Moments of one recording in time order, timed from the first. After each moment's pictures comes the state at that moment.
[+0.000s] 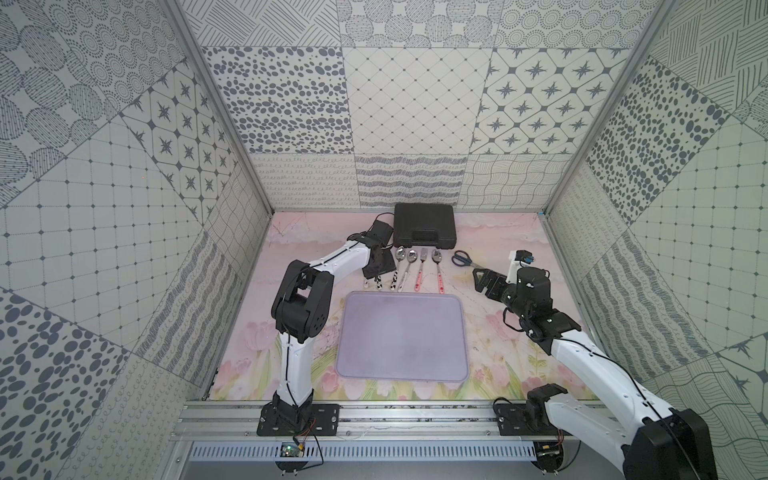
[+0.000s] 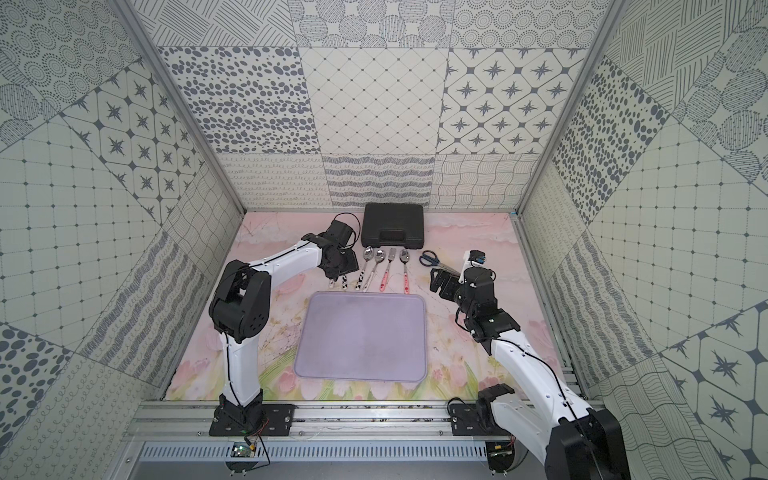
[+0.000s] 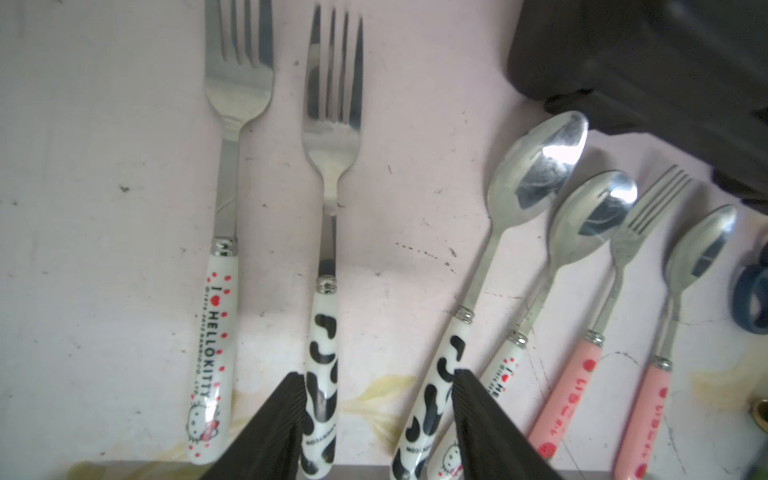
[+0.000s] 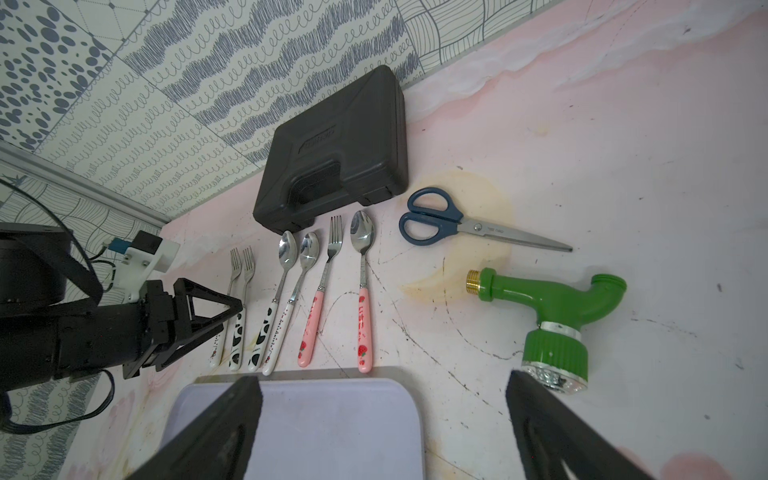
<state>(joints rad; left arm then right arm) -0.41 2.08 1.58 -0.66 -0.02 -0.69 0.29 0.98 0.58 -0.07 0.00 0.58</state>
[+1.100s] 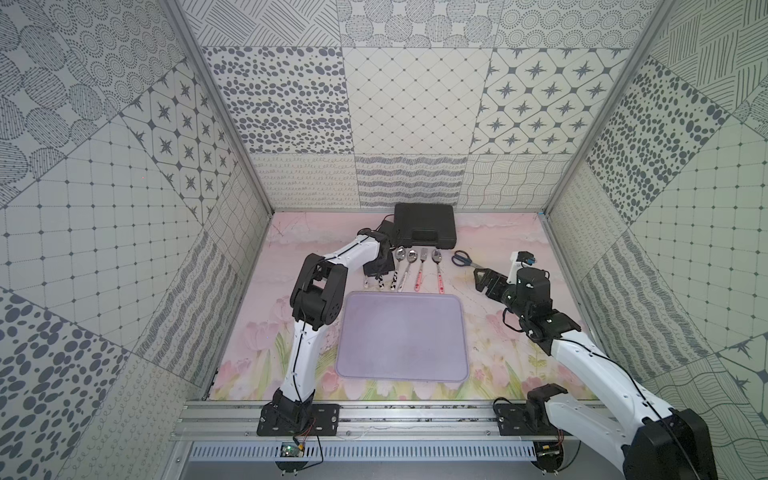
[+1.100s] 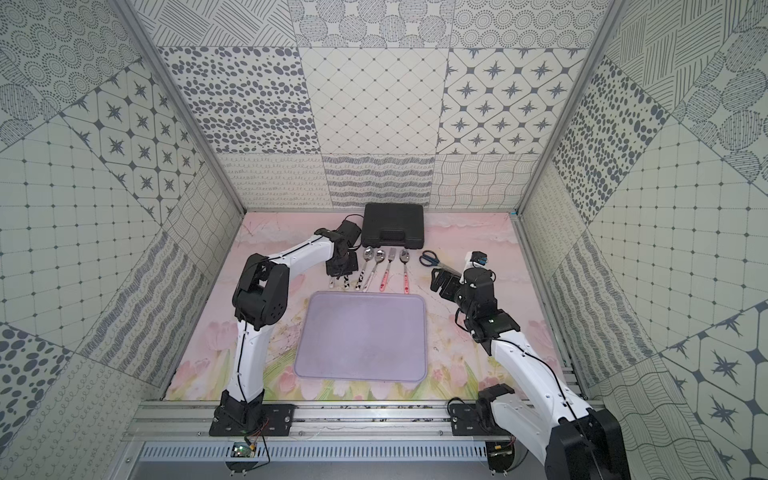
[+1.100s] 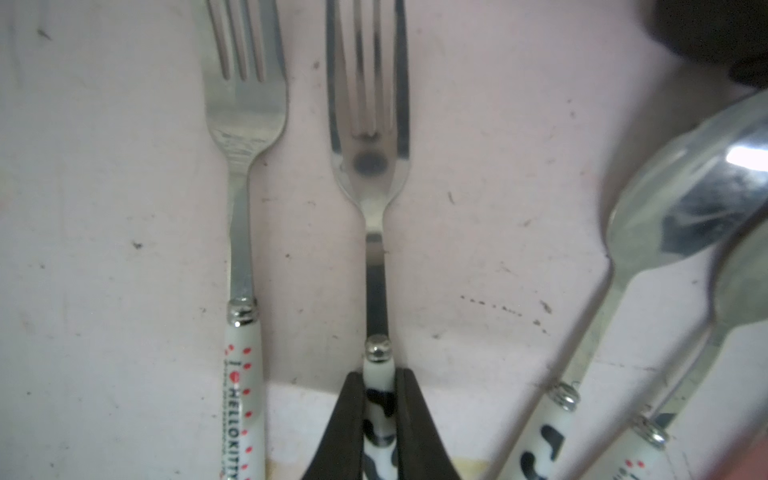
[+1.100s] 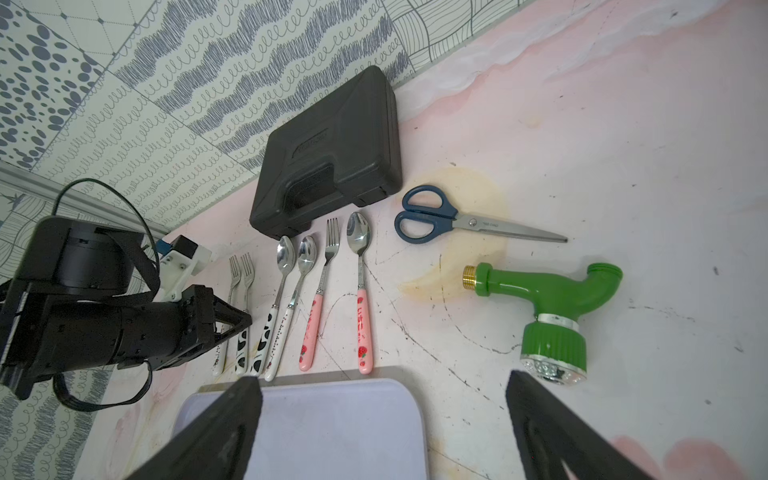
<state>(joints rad) -0.42 2.26 1.78 -0.84 -0.14 -0.59 0.29 0.98 0.58 -0.07 0.02 0.62</state>
